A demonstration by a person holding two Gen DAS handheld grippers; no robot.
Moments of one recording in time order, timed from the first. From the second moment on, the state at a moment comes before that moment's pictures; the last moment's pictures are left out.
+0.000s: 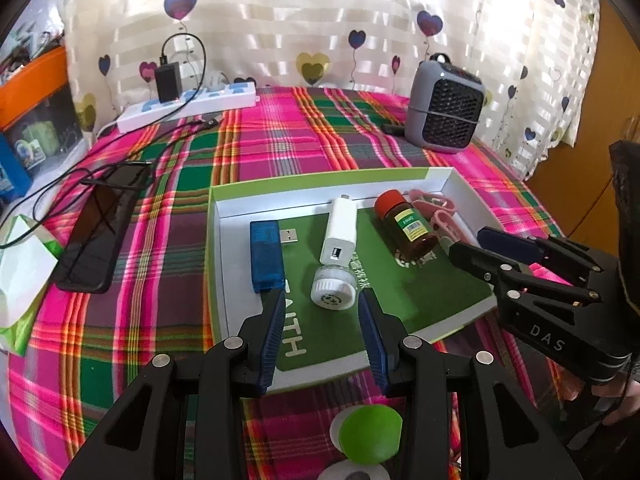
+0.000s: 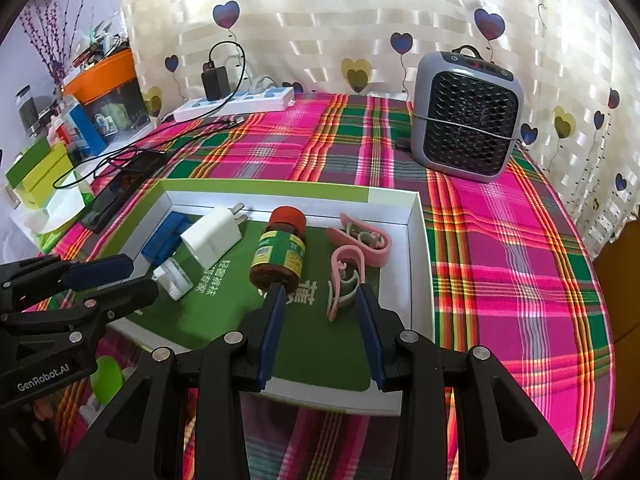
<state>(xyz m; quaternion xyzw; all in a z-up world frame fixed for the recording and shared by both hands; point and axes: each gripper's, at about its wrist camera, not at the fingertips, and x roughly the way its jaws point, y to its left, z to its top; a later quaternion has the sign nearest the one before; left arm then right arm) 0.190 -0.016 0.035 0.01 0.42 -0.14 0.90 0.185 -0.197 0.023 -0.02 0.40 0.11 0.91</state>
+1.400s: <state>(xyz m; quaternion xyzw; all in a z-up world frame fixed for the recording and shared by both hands) 0.096 0.047 0.030 -0.06 0.42 -0.14 0.90 0.098 -0.169 0.031 0.02 0.38 0.17 0.91</state>
